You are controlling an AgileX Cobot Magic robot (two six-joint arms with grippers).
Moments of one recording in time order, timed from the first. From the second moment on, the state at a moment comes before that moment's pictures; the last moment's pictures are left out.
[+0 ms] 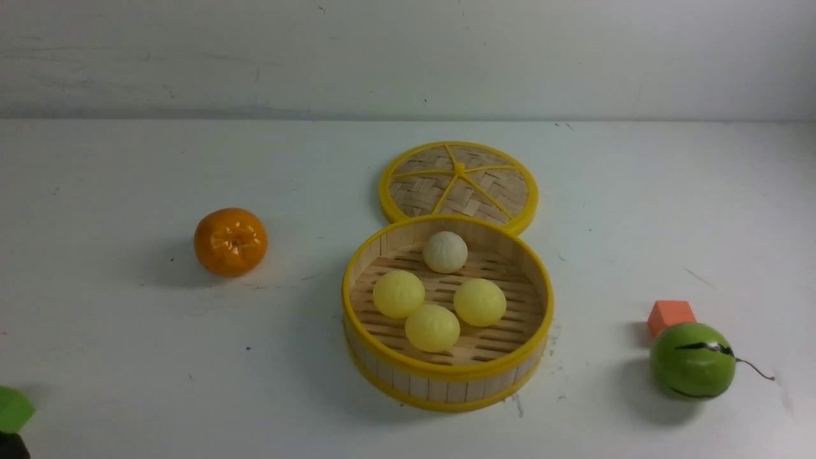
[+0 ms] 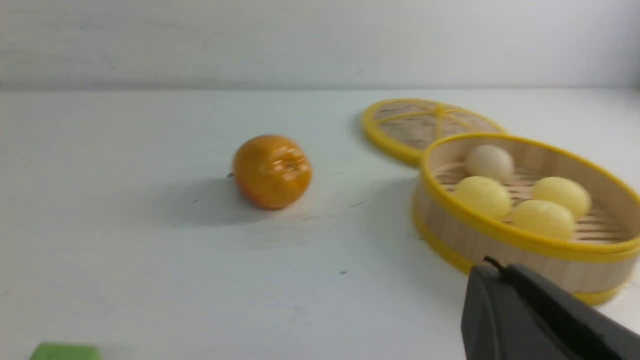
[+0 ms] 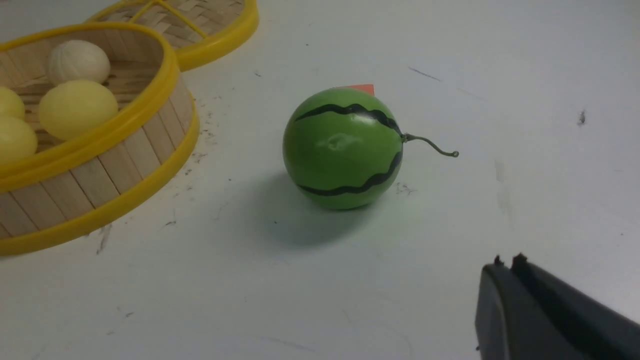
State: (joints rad) right arm 0.03 -0.01 0.02 0.02 0.39 0.11; left arm -0.20 -0.01 -0.15 -0.12 0.35 0.01
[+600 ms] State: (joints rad) right arm 0.03 -0.01 0.02 0.02 0.39 0.11; left arm -0.08 -0.01 0.03 -0.11 0.37 -0.23
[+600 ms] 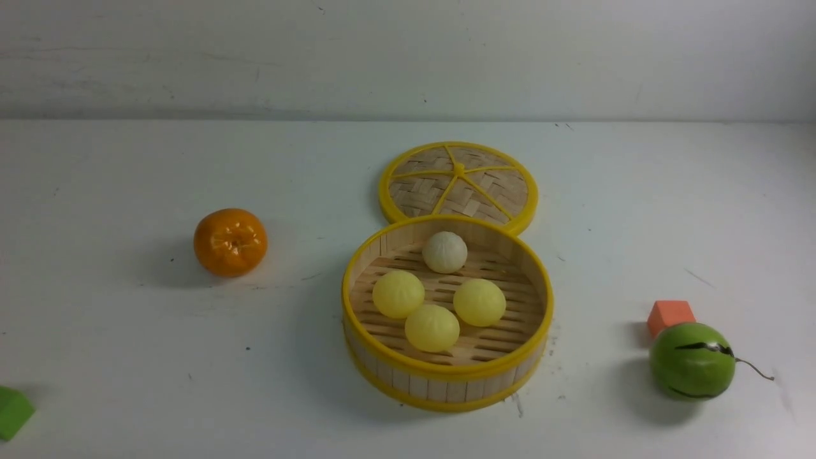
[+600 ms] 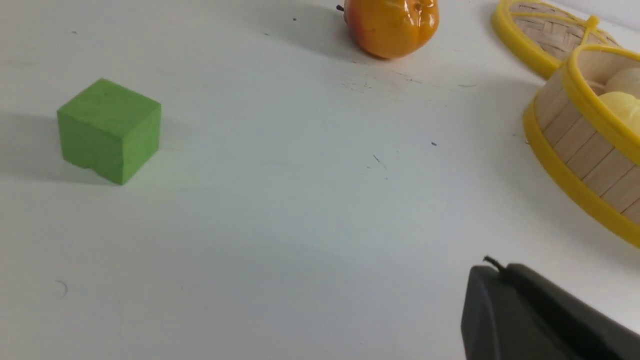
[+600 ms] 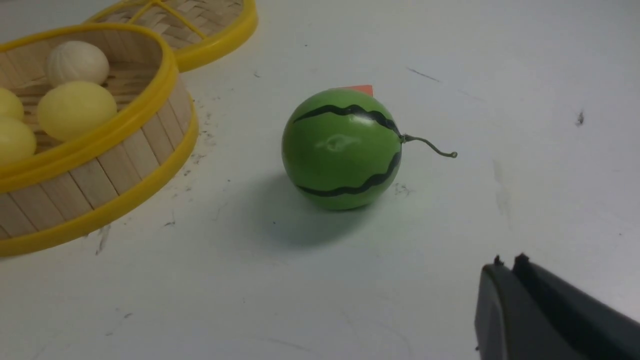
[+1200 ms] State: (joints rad) right arm 0.03 -0.01 0.02 0.02 0.39 0.11; left arm -0.08 -0.01 0.03 -0.11 0.37 -0.23
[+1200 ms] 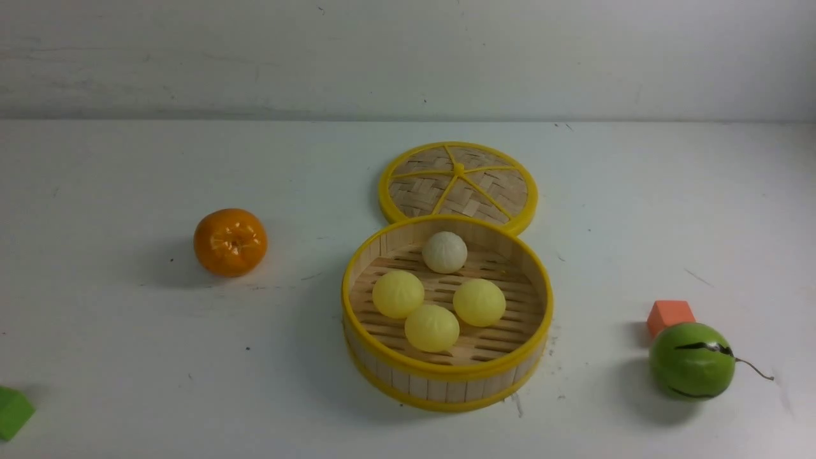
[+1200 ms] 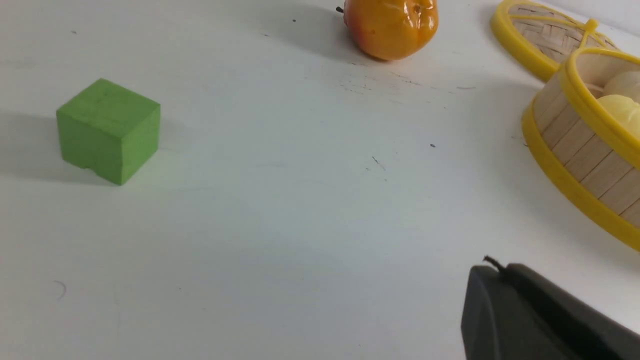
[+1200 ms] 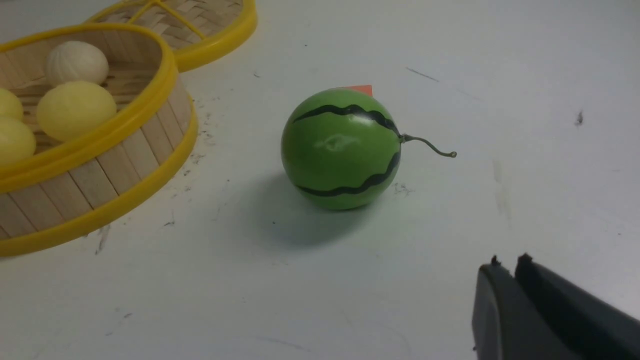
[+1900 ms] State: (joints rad) right arm 0.03 -0.01 0.02 0.02 0.39 0.11; left arm -0.08 -0.01 0.03 -0.11 0.37 -0.23
